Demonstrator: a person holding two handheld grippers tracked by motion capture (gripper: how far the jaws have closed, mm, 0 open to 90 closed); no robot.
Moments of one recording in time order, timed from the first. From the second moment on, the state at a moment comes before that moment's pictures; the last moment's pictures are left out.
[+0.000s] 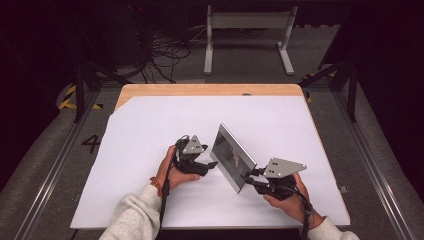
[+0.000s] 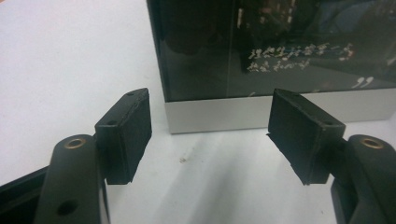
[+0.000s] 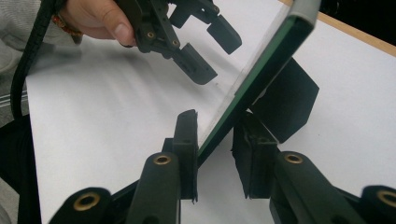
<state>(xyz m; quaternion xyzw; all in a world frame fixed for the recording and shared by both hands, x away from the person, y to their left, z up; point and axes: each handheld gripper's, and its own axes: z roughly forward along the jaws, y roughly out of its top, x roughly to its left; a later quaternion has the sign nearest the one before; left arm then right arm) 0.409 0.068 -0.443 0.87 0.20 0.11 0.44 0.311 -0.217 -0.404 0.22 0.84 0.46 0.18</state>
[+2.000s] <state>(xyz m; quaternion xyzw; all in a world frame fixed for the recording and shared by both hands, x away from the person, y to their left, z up) 0.414 0.073 -0.441 0.88 0.17 0.07 0.43 0.325 -0.221 -0.409 0.23 0.84 0.46 0.18</state>
